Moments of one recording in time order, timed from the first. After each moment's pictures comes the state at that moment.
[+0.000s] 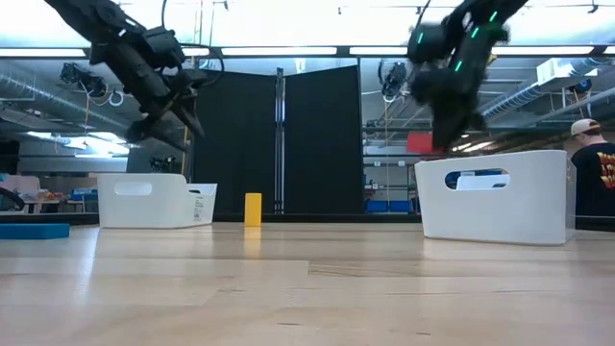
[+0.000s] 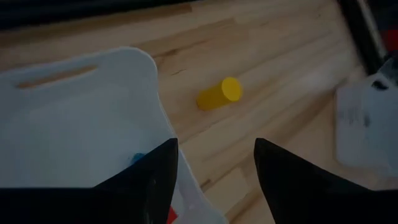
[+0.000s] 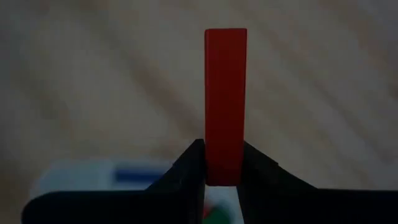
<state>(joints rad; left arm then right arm) 0.91 1.07 0.79 -0.57 0.33 -0.40 -0.57 1.36 1.05 -0.91 -0.16 0.27</state>
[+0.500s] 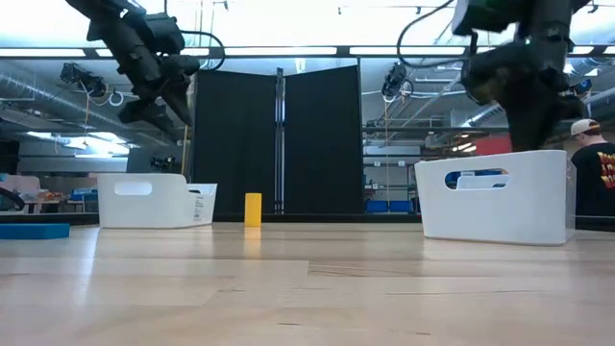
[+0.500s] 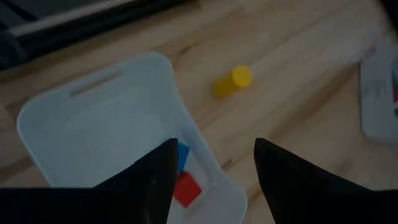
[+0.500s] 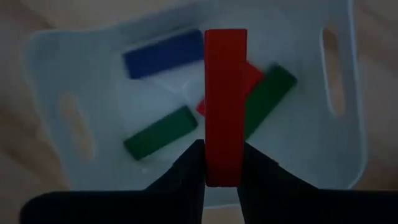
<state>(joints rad) 0.91 1.07 0.94 -0.82 0.26 -0.24 -0.05 1.14 0.82 -1.02 -0.03 0.96</state>
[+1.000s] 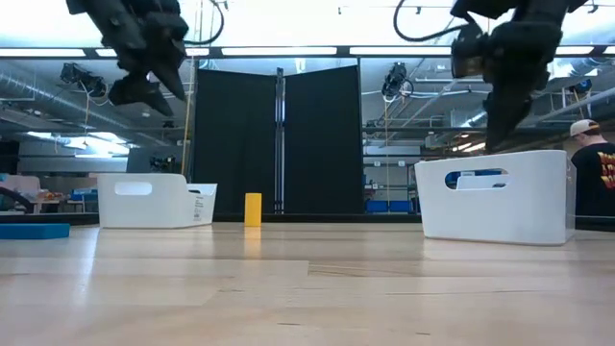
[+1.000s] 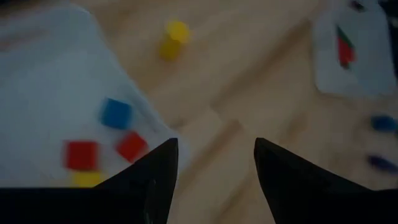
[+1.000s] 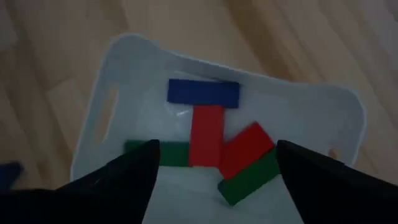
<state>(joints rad) 0.63 0.94 0.94 -0.92 0.23 -0.40 -0.06 1.10 0.83 -0.90 0.02 0.44</state>
